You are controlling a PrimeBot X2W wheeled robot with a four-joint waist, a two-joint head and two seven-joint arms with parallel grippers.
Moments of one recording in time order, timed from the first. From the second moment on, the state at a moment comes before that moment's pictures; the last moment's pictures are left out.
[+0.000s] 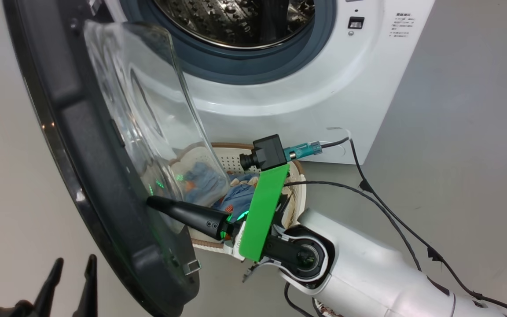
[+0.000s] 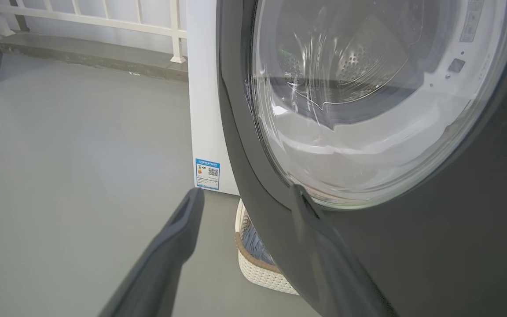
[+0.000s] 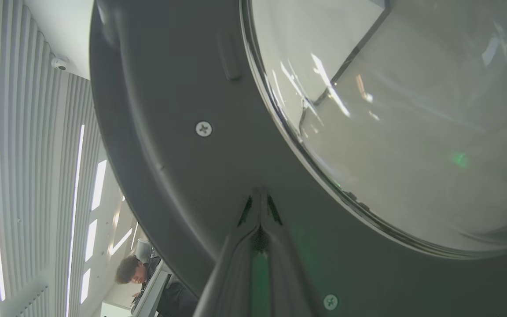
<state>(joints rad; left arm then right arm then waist) 0.05 0.22 -0.09 0.18 -0.49 -0.13 -0.25 -0.82 -0.09 1.02 0.30 1.80 0.13 0.21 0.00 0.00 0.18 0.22</state>
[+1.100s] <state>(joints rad) 0.08 0.24 0.05 0.20 -0.46 -0.13 -0.25 -0.06 -0.14 0.19 0.07 0.44 0.13 -0.25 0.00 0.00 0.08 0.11</state>
